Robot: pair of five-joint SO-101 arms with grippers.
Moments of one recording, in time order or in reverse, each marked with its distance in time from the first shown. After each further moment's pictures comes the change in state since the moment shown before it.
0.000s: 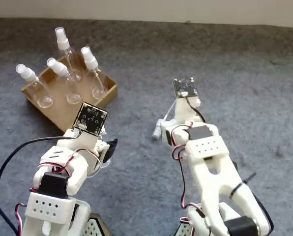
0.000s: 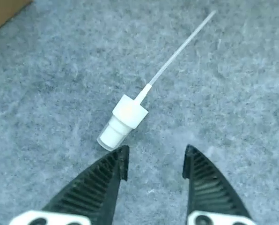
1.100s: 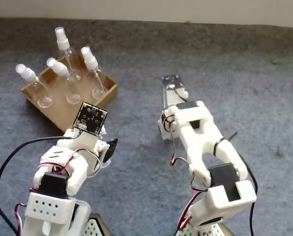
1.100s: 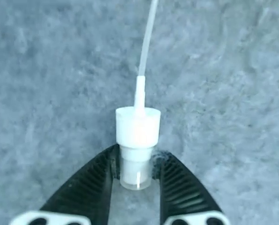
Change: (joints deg) left arm -0.1 0.0 0.0 0.0 0.4; right arm 2.4 30.0 -20.7 9.1 10.9
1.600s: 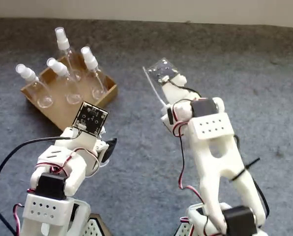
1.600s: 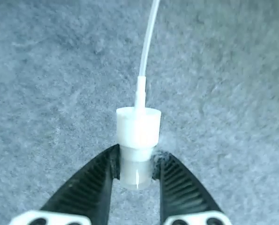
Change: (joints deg) left arm 0.0 -0.1 -3.1 2.6 -1.9; right arm -0.7 -27.6 -2.4 14.1 24.9
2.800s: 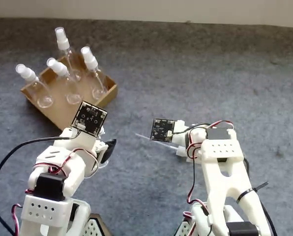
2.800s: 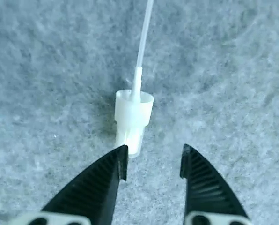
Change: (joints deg) left arm -0.1 0.0 -2.0 2.7 0.0; right arm 10.5 -6.3 27.6 -11.0 47.3
